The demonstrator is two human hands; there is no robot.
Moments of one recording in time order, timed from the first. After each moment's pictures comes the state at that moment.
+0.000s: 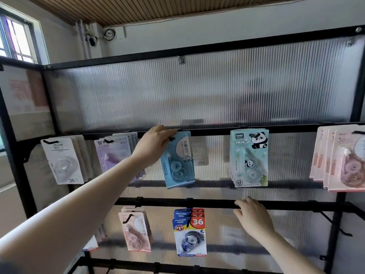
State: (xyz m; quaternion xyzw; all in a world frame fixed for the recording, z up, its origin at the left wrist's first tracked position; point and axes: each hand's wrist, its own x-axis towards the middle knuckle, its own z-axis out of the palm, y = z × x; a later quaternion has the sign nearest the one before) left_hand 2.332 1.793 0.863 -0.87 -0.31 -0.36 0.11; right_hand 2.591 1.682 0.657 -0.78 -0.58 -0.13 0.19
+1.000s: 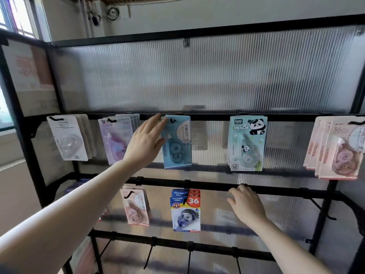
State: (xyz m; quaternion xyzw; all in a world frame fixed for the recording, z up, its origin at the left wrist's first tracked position) left_hand 2.302 1.780 0.814 -0.85 -0.33 -0.37 0.16; right_hand 2.576 1.657 0.663 -0.77 -0.60 -0.12 0.16
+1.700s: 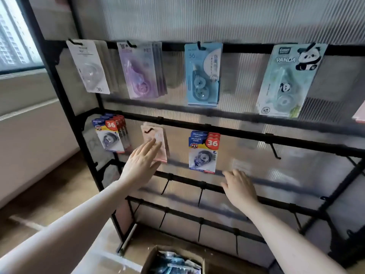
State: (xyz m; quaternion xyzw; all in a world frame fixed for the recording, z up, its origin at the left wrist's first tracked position) left_hand 2.221 1.713 0.606 -0.84 -0.48 -0.25 0.05; right_hand 2.510 1.633 0.568 -0.73 -0.67 -0.05 0.10
